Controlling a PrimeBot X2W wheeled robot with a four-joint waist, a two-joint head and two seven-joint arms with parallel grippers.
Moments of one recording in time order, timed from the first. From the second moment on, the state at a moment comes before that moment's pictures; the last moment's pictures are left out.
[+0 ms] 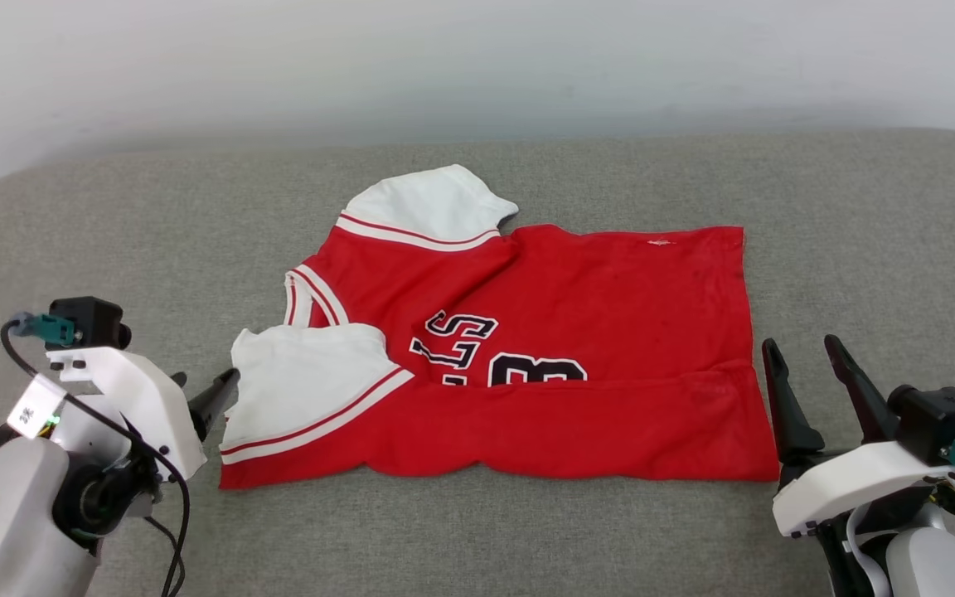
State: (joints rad) left arm -0.43 0.57 -0.38 0.42 -0.90 -0.04 0.37; right arm -0.15 -0.09 -0.02 0.20 0.21 0.13 -0.12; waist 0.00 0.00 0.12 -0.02
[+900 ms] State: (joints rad) left arm -0.36 0.62 -0.42 0.34 -0.99 0.03 0.65; right arm -0.20 -0.10 -0.06 0.21 0.31 0.13 0.10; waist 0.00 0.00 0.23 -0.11
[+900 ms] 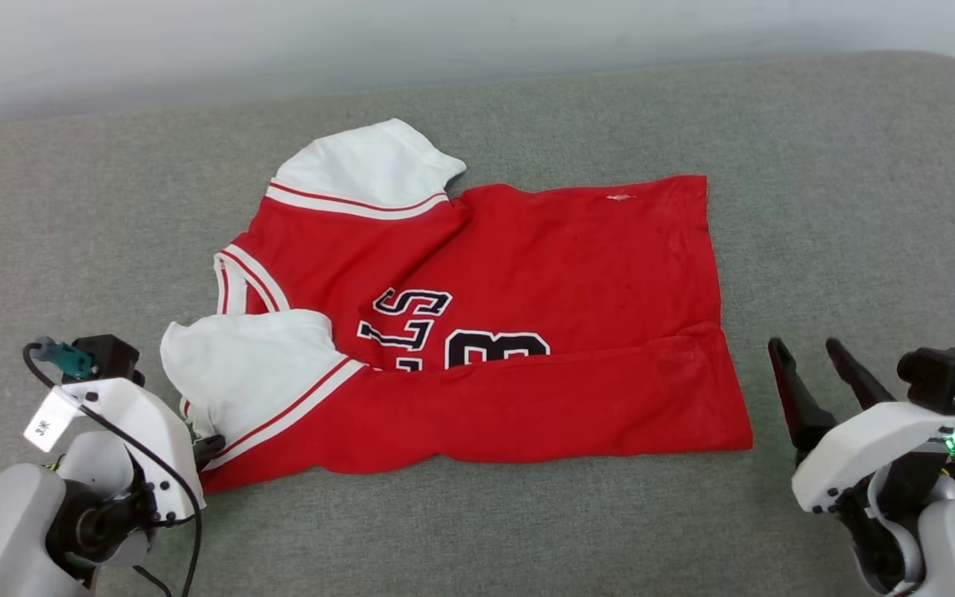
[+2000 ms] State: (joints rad) left arm -0.32 0.64 -0.40 0.10 -0.94 0.06 0.52; right arm -0.38 -0.25 0.19 0.35 0.49 0.13 0.64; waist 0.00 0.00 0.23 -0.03
